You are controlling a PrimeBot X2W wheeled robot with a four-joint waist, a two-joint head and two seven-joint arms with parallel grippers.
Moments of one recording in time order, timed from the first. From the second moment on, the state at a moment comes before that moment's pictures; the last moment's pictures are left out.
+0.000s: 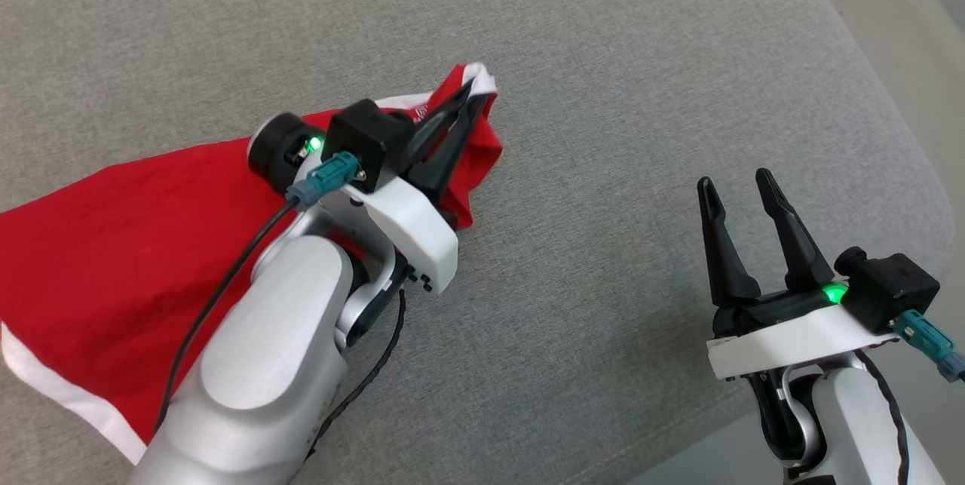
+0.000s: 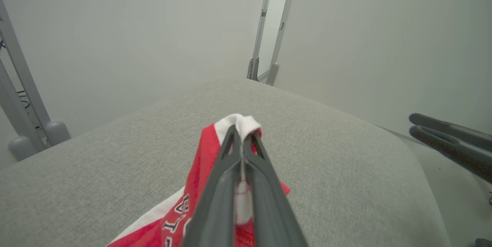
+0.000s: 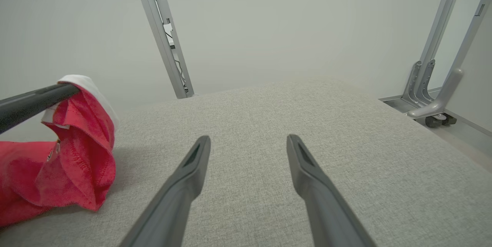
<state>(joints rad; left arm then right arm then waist) -0.66 0.10 -0.51 0.30 -0.33 -0.13 0.00 -0.28 -0.05 0.16 0.19 0.33 0.13 -0.26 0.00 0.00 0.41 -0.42</state>
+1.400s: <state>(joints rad) -0.23 0.24 -0.17 0.28 -0.49 0.04 -0.26 -0.20 -0.05 0.06 0.27 0.16 0.13 -0.26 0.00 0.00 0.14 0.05</state>
